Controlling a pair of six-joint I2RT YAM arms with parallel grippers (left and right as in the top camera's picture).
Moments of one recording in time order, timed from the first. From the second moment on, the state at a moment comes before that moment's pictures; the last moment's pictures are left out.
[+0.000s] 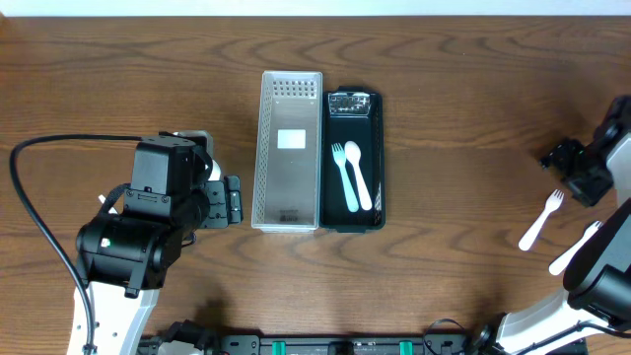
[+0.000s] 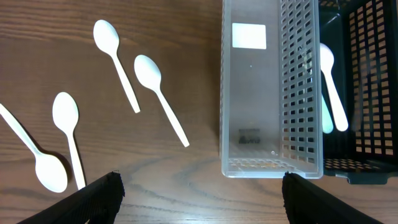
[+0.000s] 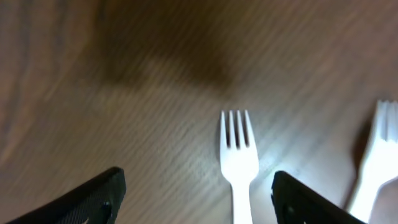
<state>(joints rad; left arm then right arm) -0.21 1.02 1.16 -1.14 -0.01 -0.22 -0.51 1.84 1.26 -0.81 0.02 0.36</state>
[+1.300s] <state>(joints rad) -0.21 1.02 1.16 -1.15 -0.01 -0.22 -0.53 1.88 1.11 -0.65 0.05 0.32</state>
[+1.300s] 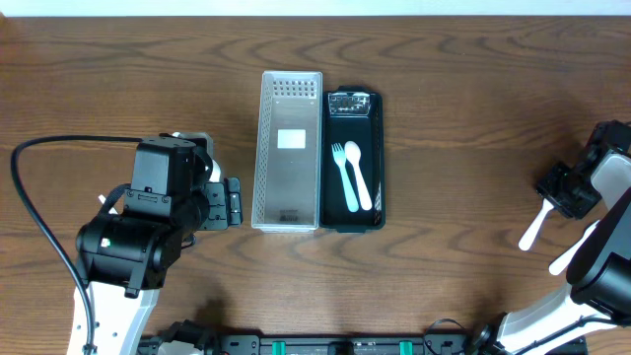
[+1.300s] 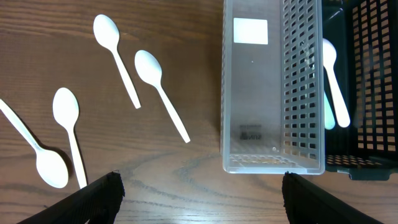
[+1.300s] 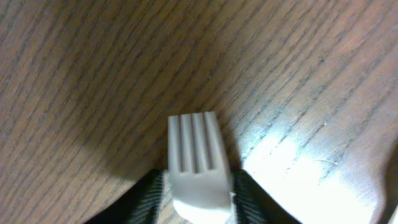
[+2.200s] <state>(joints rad) -0.21 1.02 1.16 -1.15 -0.01 -0.22 -0.01 1.83 1.51 -1.01 -0.02 0.33</state>
